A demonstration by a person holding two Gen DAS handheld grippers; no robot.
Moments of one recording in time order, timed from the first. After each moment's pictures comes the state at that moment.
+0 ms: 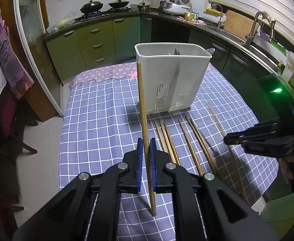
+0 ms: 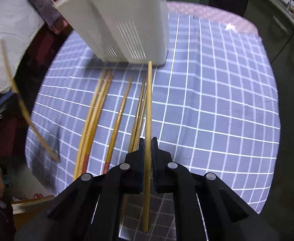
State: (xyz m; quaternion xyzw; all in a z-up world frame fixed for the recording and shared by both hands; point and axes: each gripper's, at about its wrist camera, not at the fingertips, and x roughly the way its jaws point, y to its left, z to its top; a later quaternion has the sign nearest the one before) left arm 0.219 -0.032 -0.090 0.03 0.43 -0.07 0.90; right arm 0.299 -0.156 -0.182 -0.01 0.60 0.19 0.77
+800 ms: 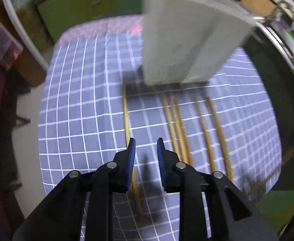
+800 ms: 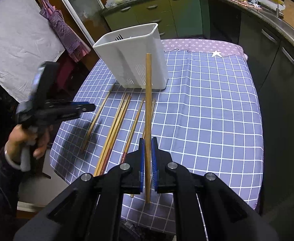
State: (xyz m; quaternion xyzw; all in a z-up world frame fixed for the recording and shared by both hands) left arm 0.303 -0.030 -0.160 0.01 0.59 -0.06 0.80; right arm 0.232 -0.219 -0.110 0.04 0.51 0.23 0.83
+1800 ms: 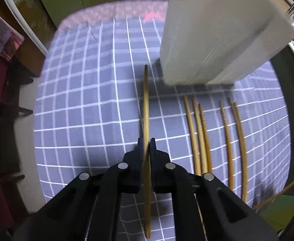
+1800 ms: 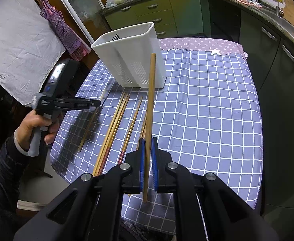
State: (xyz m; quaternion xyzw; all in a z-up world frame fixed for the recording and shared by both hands) left arm 0.332 -0.009 -0.180 0.01 0.60 -0.05 0.80; right arm 0.235 -0.225 -0.113 0.05 0.51 0.24 0.82
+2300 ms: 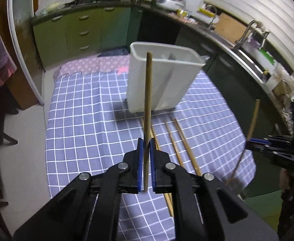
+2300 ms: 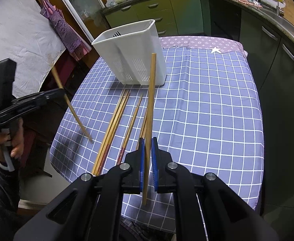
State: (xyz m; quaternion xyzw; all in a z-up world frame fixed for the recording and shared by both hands) left arm 0.233 -0.006 -0.072 -0.03 0.46 -0.14 0.87; right arm 0.228 -0.224 -0.117 0.05 0.51 0.23 0.83
